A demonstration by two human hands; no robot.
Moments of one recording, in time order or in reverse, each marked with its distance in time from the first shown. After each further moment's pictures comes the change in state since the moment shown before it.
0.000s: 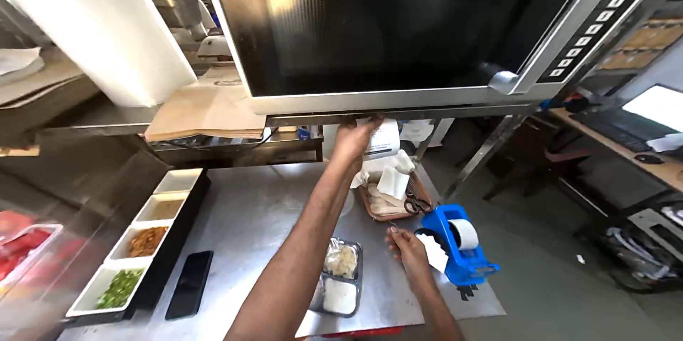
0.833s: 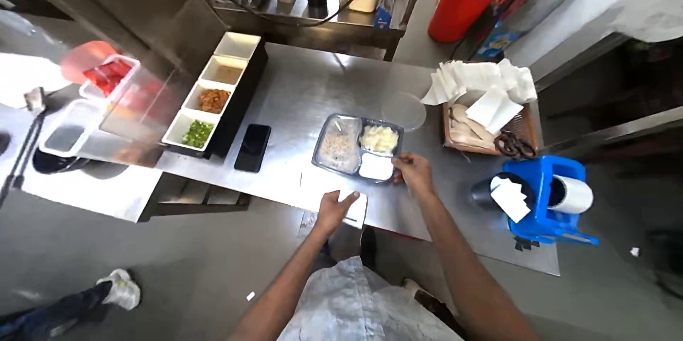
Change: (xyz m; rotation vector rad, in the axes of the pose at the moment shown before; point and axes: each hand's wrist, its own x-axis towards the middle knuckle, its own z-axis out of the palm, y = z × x) left_hand -0.250 -0.298 -0.250 0.305 0.223 -0.558; right_hand 0.018 0.074 0.125 -0.422 -0.289 0.162
